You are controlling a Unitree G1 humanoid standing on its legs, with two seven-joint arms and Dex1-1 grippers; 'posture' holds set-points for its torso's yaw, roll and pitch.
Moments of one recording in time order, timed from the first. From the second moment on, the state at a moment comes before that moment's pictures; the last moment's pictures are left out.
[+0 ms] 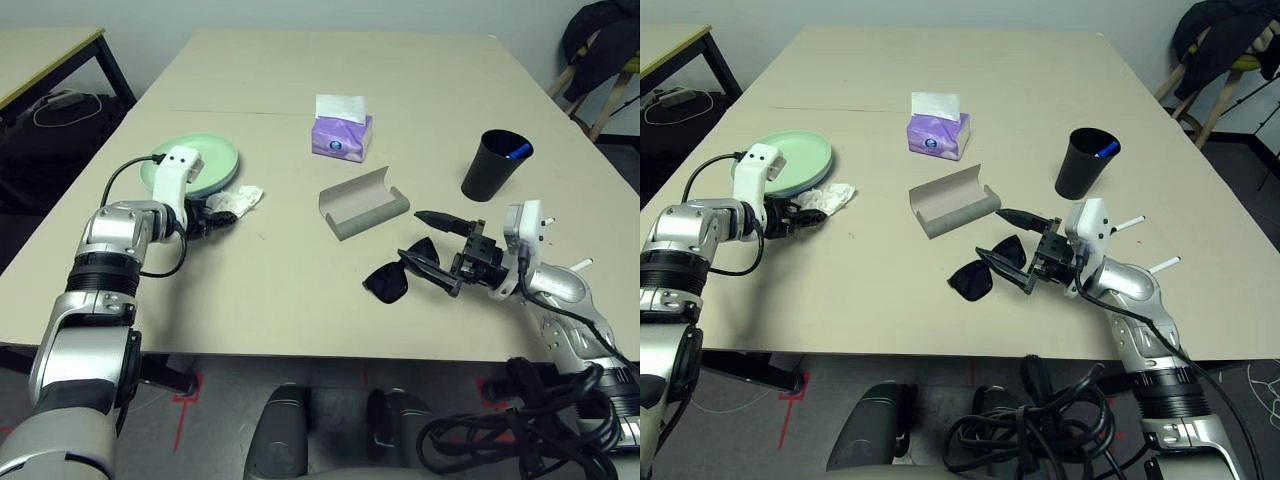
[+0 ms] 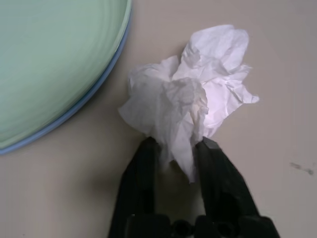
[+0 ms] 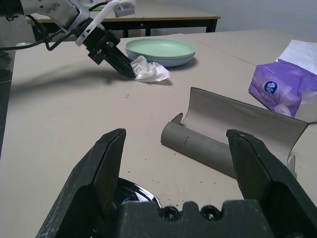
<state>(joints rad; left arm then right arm) -0.82 0.68 -0.04 0.68 -0.12 0.76 -0.78 -0.23 -0.45 -0.01 0.02 0.42 -0.02 0.99</state>
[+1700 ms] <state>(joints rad) -1.14 0.59 0.18 1.14 -0.10 0.22 -0.52 -0.25 -0.43 -0.02 0.05 0.42 -0.05 0.98</state>
